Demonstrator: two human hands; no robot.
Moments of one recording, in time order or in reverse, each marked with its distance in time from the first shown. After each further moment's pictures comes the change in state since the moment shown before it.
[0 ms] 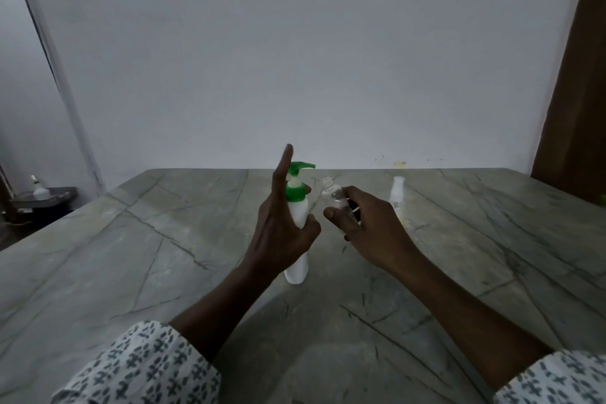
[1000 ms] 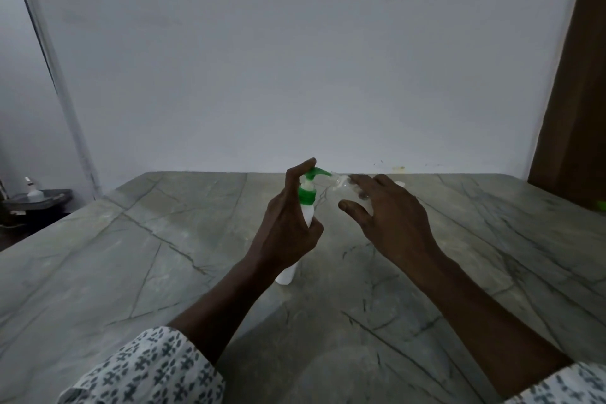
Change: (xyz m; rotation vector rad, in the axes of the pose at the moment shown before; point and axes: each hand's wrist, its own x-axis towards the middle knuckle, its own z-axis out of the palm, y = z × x) left_hand 0.013 0.002 0.004 0.101 -0.109 -0.001; right_hand 0.005 -0.011 -0.025 -0.455 0.128 -0.057
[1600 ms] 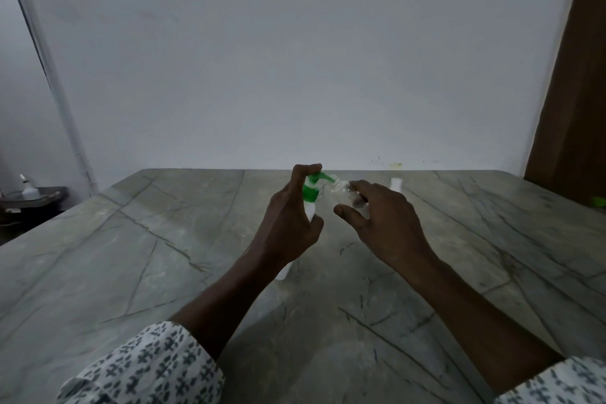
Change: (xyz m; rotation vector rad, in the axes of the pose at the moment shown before) left_hand 0.002 0.001 0.005 0.005 -0.004 -0.018; right_hand -0.006 0.001 0.009 0.118 -0.037 0.082
